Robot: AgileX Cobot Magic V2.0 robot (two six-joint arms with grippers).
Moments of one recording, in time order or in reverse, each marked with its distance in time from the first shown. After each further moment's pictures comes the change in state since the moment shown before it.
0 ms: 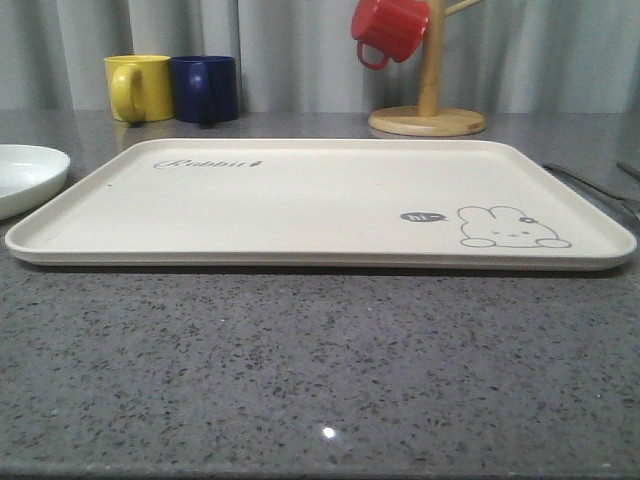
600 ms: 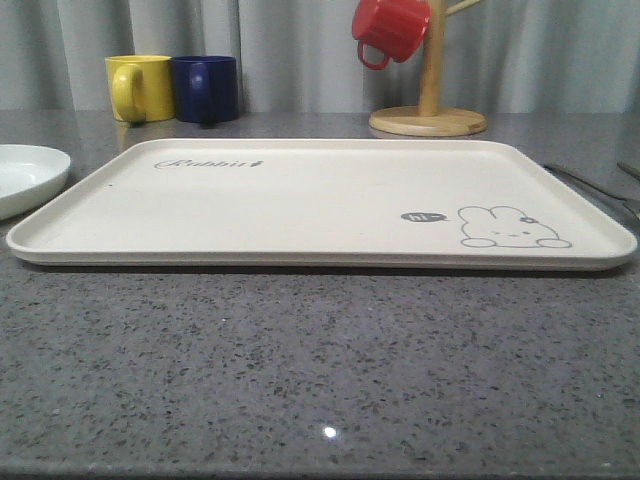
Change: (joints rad) left arm 0.050 0.145 -0.006 -0.058 -0.004 0.053; right arm 0.000 0.000 0.000 0.000 0.000 0.000
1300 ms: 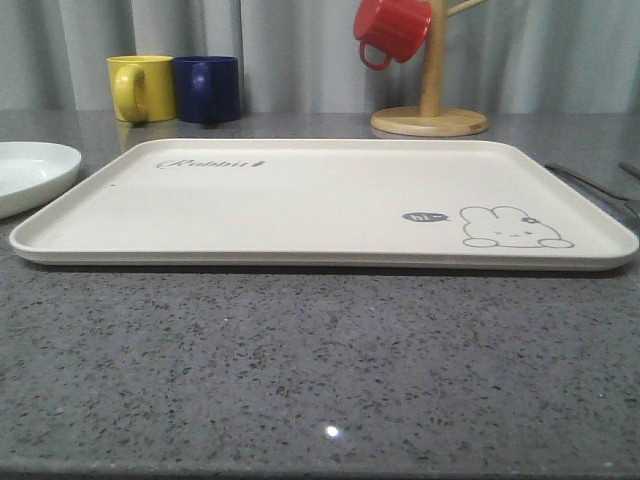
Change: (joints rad) left arm 0.006 0.027 -0.020 -0.010 0.001 0.058; right arm 0.000 0.000 0.000 0.000 0.000 0.000
